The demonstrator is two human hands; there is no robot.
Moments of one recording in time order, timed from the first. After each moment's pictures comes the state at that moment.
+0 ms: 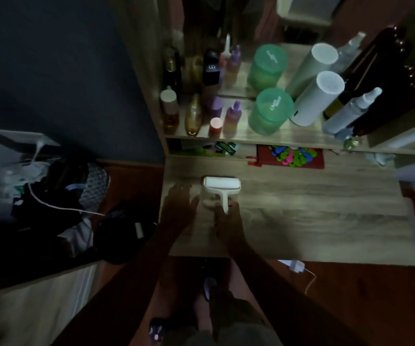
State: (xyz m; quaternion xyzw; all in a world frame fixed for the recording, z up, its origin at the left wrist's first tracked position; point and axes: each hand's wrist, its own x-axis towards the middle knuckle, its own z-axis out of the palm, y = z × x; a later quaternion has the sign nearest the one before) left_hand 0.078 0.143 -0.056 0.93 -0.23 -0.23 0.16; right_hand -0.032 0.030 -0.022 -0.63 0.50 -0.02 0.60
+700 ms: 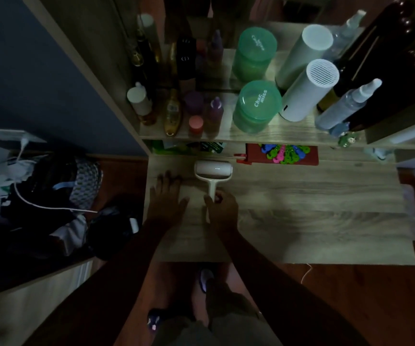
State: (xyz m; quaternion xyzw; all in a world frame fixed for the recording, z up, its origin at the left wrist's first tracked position) left_hand 0.097 0.118 -0.067 0.93 -0.26 -0.26 0.08; right_hand -0.006 -0.014 -0.043 -0.72 0.49 -0.01 0.49
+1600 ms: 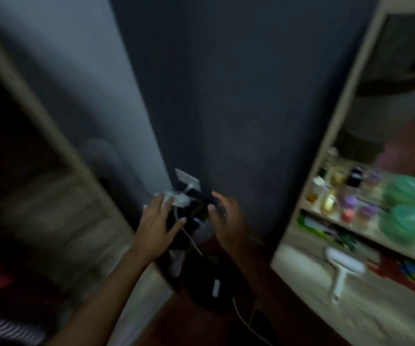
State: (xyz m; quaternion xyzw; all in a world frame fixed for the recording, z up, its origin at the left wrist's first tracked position) left_hand 0.015 0.503 0.211 0.98 -0.04 0.11 0.18; right_hand 0.035 0.294 0.206 -0.82 -0.07 -0.11 0.56
